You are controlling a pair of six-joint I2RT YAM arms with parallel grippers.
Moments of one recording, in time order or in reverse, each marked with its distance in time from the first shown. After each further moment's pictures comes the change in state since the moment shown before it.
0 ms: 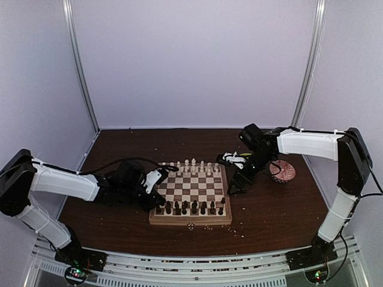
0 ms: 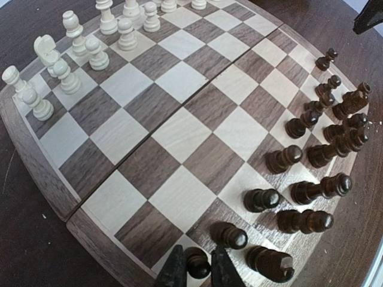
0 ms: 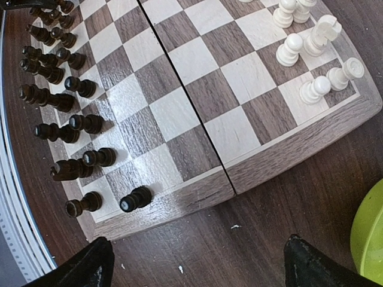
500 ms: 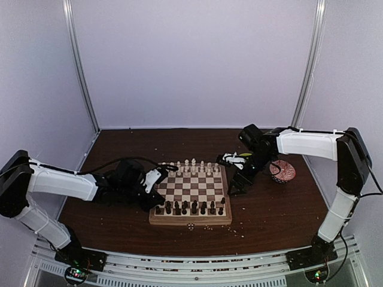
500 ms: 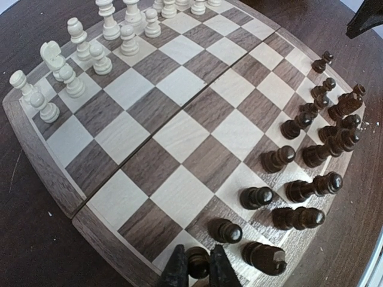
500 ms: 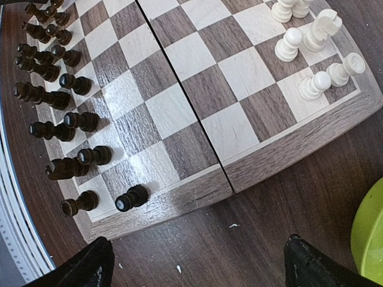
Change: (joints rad) left arm -0.005 -0.021 0.006 -0.029 -0.009 0.000; right arm 0.000 0.006 0.000 -0.002 0.013 0.000
